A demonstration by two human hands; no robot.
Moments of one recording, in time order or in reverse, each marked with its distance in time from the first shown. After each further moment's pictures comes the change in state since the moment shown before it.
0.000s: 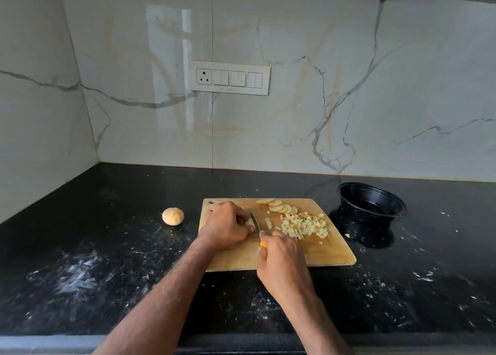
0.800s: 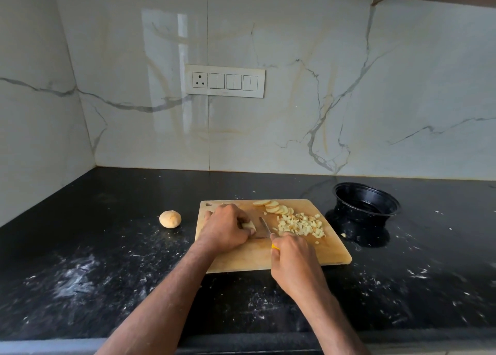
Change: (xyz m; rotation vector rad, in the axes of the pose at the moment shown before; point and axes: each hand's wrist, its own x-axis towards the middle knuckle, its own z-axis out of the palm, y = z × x) left_hand -0.002 0.005 0.003 0.055 -0.018 0.017; right_hand -0.001 0.026 -0.013 -0.014 -0.008 0.041
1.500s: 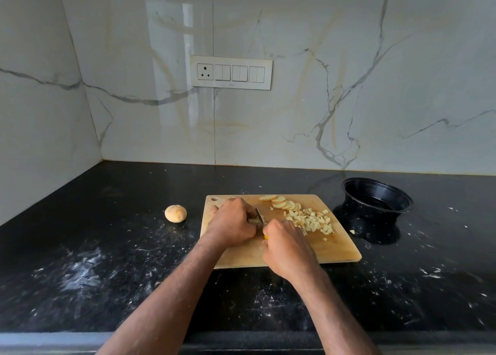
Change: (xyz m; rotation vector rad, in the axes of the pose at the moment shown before) left_hand 0.004 0.008 -0.001 0.024 -0.052 -0.032; right_hand 0.024 -0.022 0.001 -0.070 -0.176 -0.017
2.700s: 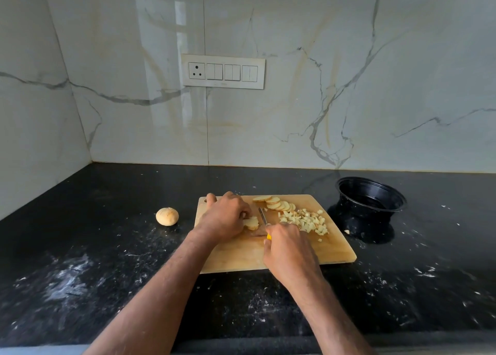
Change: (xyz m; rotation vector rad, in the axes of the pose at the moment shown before) left_hand 0.018 -0.010 -0.003 0.237 0.000 0.201; right_hand -0.005 0.009 0.002 -0.021 0.106 0.029
